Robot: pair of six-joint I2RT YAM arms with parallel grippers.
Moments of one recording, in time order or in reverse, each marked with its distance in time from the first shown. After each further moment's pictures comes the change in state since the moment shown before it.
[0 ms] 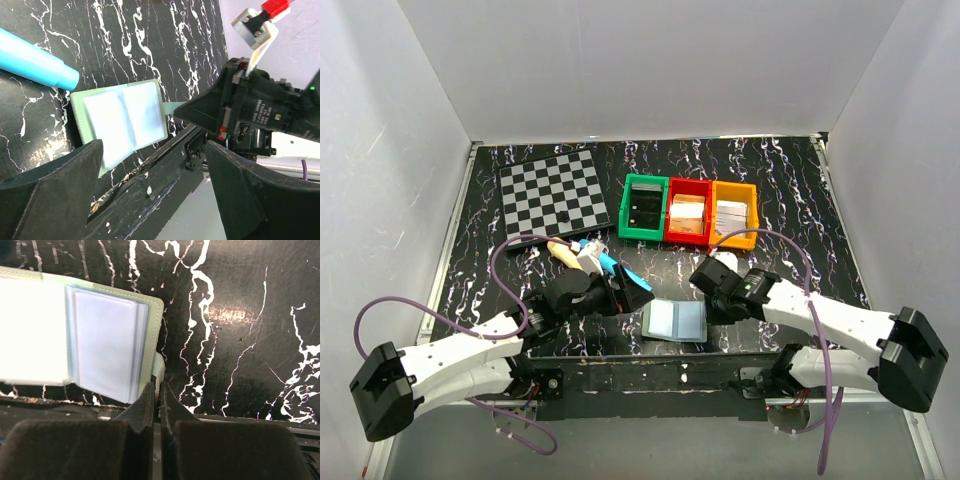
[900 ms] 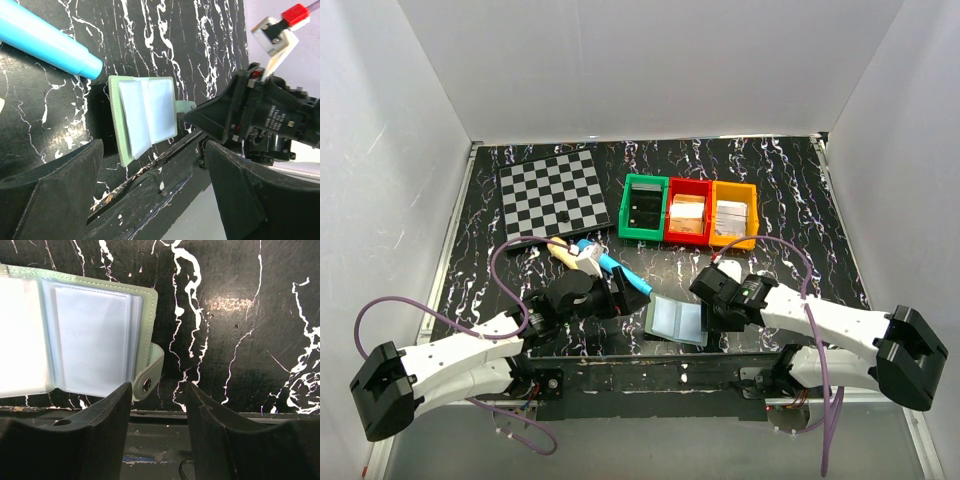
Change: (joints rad) left arm 0.000 0.005 -0.006 -0.073 -0.024 -0.003; right arm 0.035 -0.035 -0.047 -0.014 0.023 0.085
